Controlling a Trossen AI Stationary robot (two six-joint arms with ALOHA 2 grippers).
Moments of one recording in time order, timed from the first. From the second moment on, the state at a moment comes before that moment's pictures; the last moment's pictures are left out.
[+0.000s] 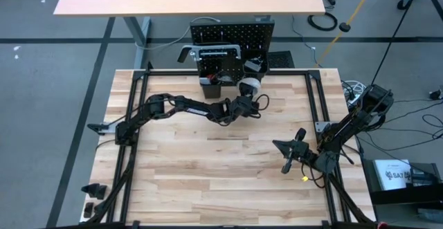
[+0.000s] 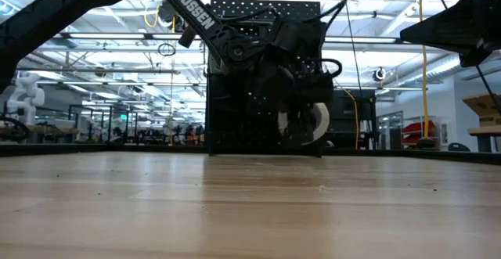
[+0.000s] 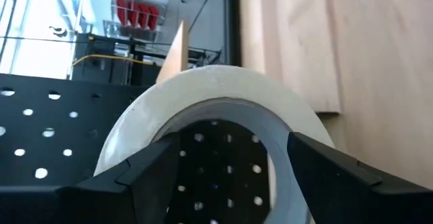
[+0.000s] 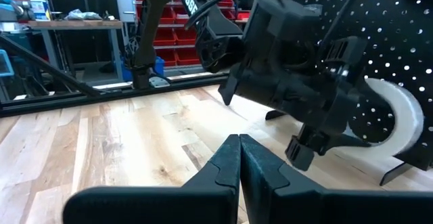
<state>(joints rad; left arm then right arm) 0.17 2.33 1.57 0.38 -0.69 1.08 0.87 1.29 0.22 0.96 1.35 0.19</state>
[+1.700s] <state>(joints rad) 0.19 2.32 1.65 0.23 -0.74 0.87 0.87 1.29 0.22 0.96 1.35 0.19</state>
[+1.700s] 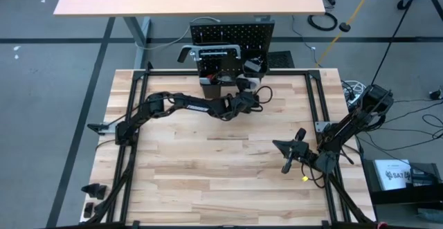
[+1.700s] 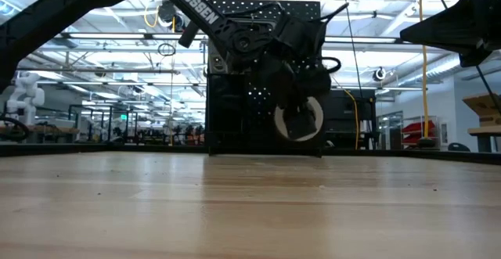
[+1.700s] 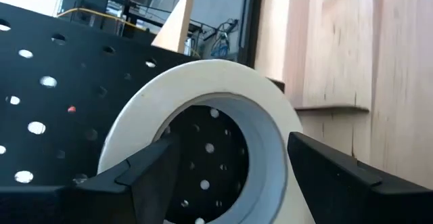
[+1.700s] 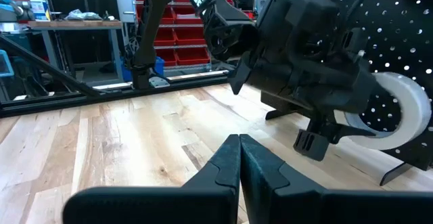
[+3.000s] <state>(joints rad) 0.20 2.32 1.70 0.11 -0.69 0.74 0.87 1.29 0.22 0.96 1.33 0.20</state>
